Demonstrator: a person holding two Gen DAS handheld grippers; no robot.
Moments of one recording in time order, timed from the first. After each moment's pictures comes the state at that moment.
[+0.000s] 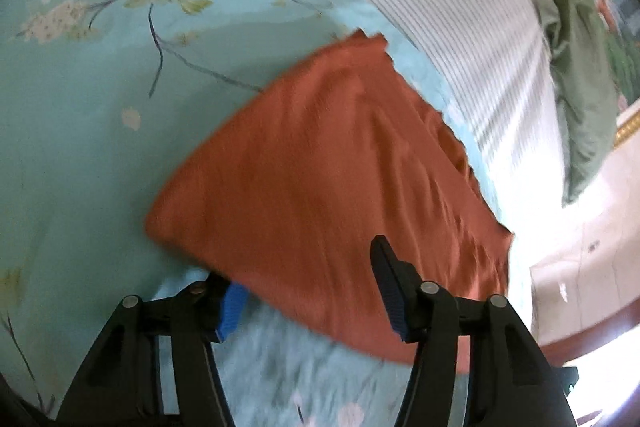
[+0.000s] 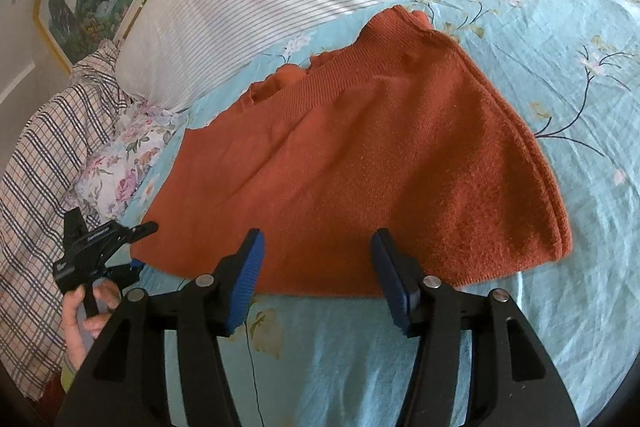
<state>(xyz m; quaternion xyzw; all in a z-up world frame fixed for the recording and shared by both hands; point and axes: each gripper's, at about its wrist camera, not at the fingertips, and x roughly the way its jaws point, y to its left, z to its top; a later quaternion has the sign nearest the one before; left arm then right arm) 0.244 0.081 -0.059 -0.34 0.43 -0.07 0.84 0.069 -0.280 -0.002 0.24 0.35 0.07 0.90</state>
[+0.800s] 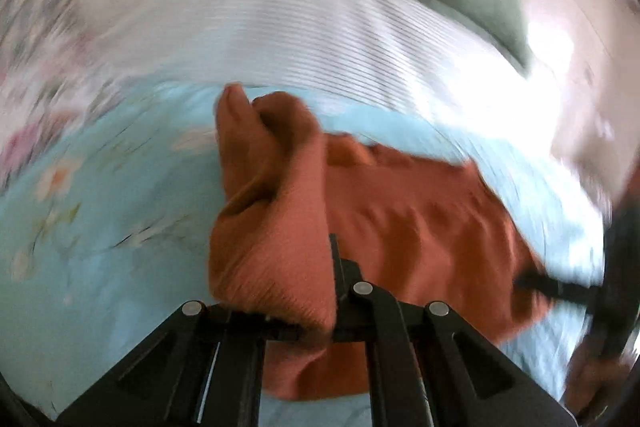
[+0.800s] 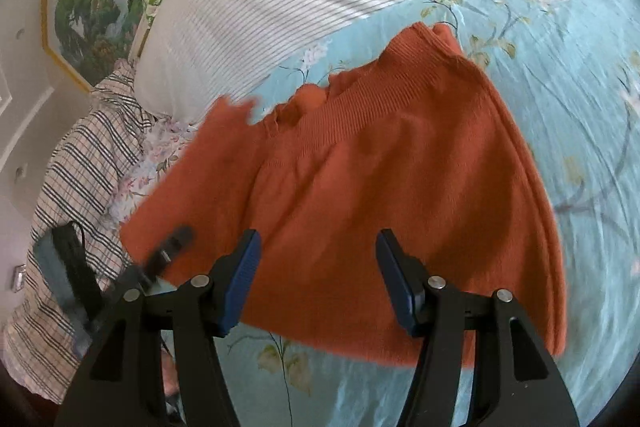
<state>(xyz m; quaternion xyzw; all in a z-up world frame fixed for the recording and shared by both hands) 0.214 -0.075 0.029 -0.01 0.30 -0.16 0.94 0.123 -0.311 0.027 0.29 0.37 0.13 0.87</state>
